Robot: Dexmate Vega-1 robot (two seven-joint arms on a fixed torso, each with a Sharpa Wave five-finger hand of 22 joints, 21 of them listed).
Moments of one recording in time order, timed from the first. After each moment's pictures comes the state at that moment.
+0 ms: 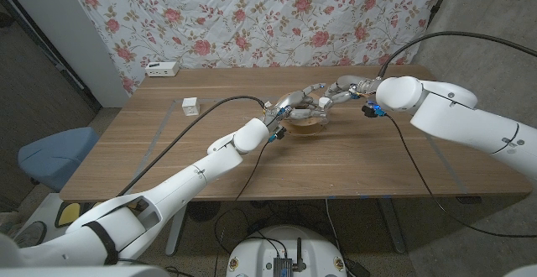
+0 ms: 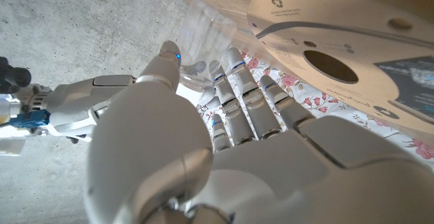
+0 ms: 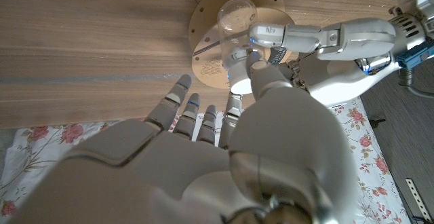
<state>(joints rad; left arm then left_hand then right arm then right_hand) 0.63 0.40 0.78 -1.39 0.09 -0.29 0.06 1.00 -0.02 0.44 -0.14 0.17 0.09 -0.18 0.18 0.17 0.89 -0.13 0.20 0.19 0.87 -0.11 0.17 0.16 0.34 -0.04 0.18 0.16 -0.60 -1.07 -0.65 -2.33 0.09 -0.87 0.20 1.01 0.20 0.46 -0.18 0.23 0.61 -0.02 0.24 0.24 0.10 -0.04 0.20 0.20 0.15 0.01 0.22 0.21 0.32 0.01 0.20 0.17</state>
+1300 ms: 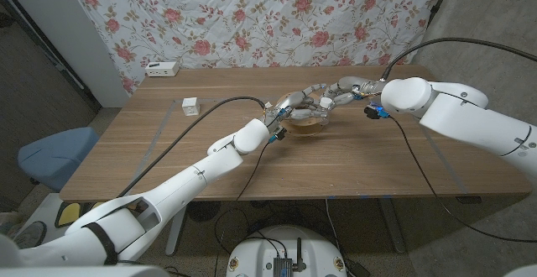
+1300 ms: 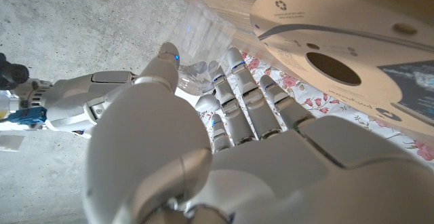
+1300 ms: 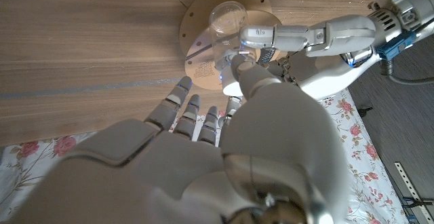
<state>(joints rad) 0.64 0.40 0.78 -1.40 0.10 -0.29 0.06 0.98 -0.02 0.45 -0.14 0.17 0.09 -0.18 0.18 0.17 0.89 -0.13 0.20 0.19 0.87 -0.11 0.17 0.16 0.34 -0.04 0.18 0.16 -0.66 -1.10 -0.57 -2.33 0.19 -0.80 0.17 1.06 0.19 0.51 -0.15 0.24 0.56 -0.02 0.20 0.23 0.08 -0.03 0.20 0.20 0.13 0.02 0.22 0.23 0.31 0.01 0.20 0.17</state>
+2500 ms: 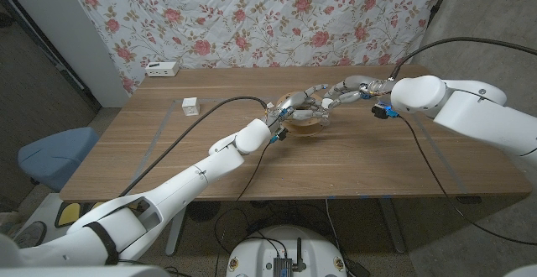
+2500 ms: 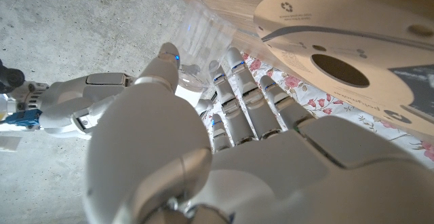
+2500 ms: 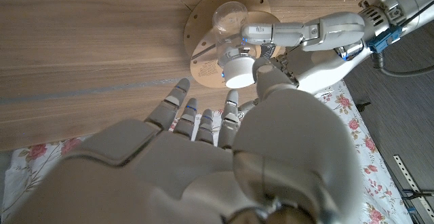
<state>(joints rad) 0.63 0.39 0.78 -1.40 0.11 -0.29 0.07 0.99 -0.02 0.45 -0.15 0.17 0.09 -0.18 0.18 0.17 0.89 -0.13 0.20 0.19 0.87 -0.11 0.17 0.16 0.34 -0.05 0.18 0.16 -0.73 -1.17 -0.48 -2.35 0.28 -0.76 0.15 0.88 0.10 0.38 -0.10 0.22 0.42 0.03 0.18 0.23 0.03 0.05 0.19 0.20 0.08 0.08 0.21 0.22 0.28 0.06 0.20 0.17</state>
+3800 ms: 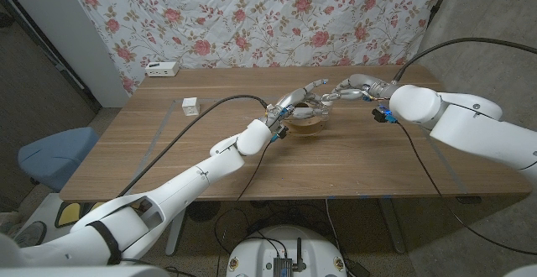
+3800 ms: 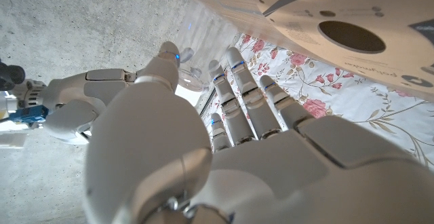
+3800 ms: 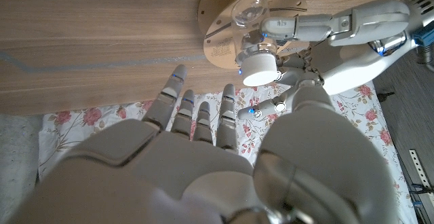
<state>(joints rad) 0.63 0.38 0.79 -1.36 0.21 -0.37 0.18 0.99 -0.02 0.46 -0.15 0.17 0.10 -0.18 0.18 0.17 0.89 -0.12 0.20 0.19 0.87 -0.11 0.17 0.16 0.34 -0.05 0.18 0.16 -0.77 -1.15 -0.50 -2.40 0.17 -0.82 0.00 0.62 -0.02 0.23 -0.08 0.18 0.46 0.10 0.22 0.24 0.10 0.12 0.21 0.20 0.17 0.15 0.23 0.20 0.41 0.16 0.21 0.17</state>
